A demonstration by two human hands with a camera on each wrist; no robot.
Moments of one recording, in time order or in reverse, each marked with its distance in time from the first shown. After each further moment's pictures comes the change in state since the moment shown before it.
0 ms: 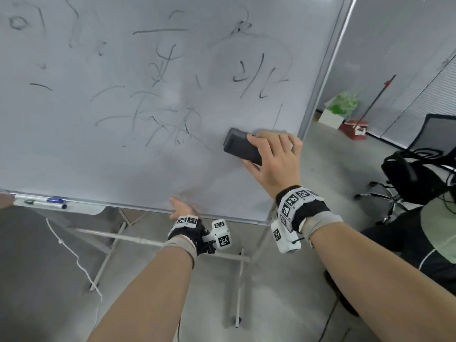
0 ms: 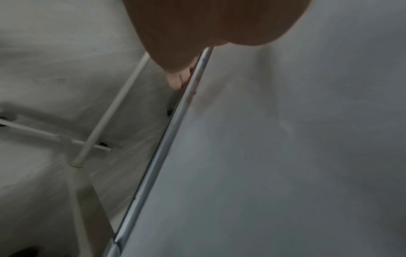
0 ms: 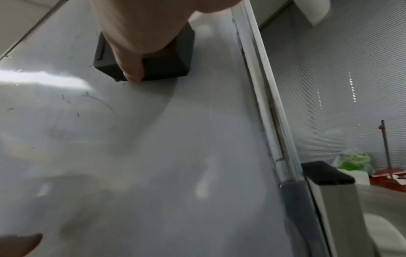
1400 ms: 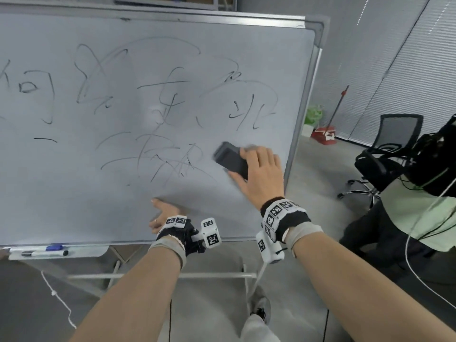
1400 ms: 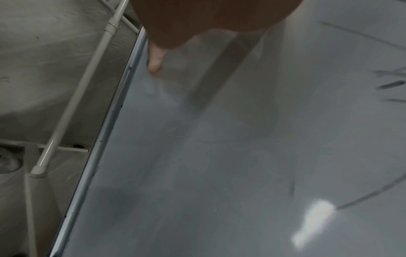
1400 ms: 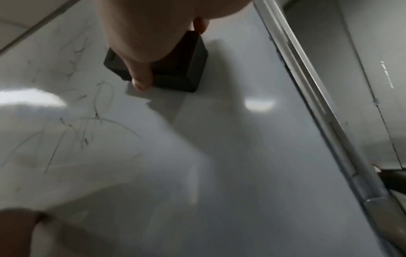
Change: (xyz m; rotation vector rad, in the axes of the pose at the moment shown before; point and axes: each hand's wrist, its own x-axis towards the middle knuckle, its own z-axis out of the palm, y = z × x) left_hand -0.105 0.104 -0.040 0.144 0.150 0.181; right_hand 0.016 -0.057 -0.016 -0.042 -0.098 0.182
